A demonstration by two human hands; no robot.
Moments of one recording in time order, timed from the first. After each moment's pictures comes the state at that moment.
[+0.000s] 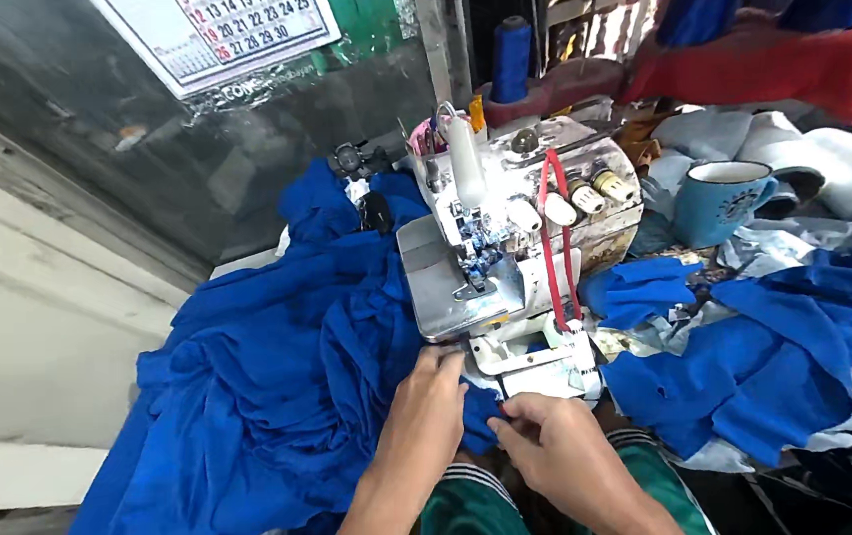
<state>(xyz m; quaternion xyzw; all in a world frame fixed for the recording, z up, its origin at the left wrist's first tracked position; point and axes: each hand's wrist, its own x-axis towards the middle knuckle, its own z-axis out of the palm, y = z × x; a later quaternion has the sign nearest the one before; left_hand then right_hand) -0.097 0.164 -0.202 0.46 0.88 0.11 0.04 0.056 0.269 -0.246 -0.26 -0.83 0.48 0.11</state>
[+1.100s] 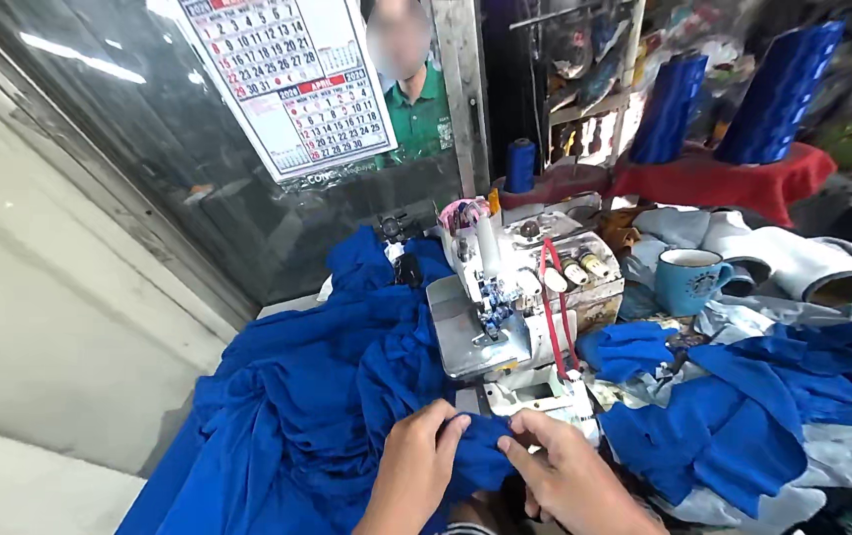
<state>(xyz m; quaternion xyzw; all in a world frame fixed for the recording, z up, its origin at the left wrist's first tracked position) -0.107 0.121 -0.194 0.44 0.84 0.31 -0.01 0.054 0.279 -0.206 -0.17 -0.78 0.59 0.12</state>
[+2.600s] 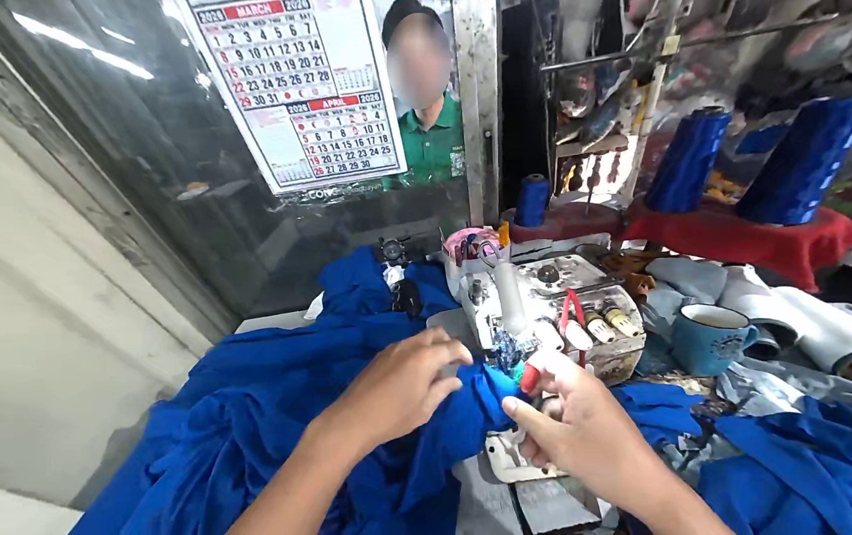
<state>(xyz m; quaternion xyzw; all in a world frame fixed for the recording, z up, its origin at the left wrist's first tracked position) -0.200 0.189 -0.088 0.64 0.75 0.20 -0.04 -0.006 0.342 -0.130 -0.17 -0.79 0.56 0.19</state>
